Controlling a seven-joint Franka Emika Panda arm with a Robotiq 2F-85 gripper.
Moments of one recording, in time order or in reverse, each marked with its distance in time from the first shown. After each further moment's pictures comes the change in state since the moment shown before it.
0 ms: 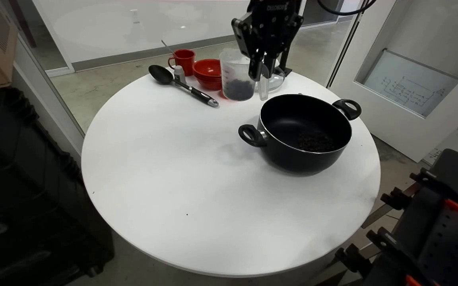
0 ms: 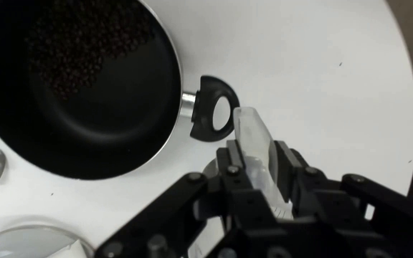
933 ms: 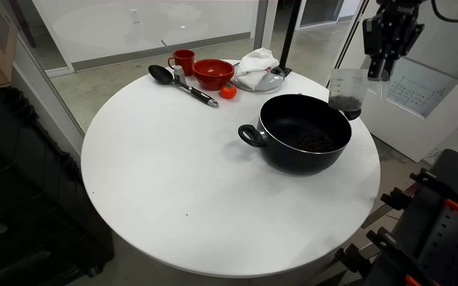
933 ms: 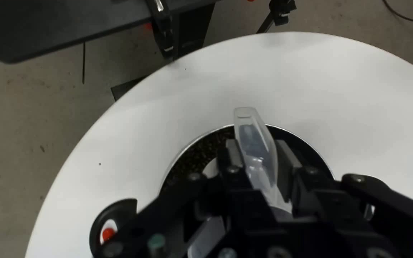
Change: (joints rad) arm -0.293 -0.068 -0.187 -0.073 0.054 -0.359 -0.247
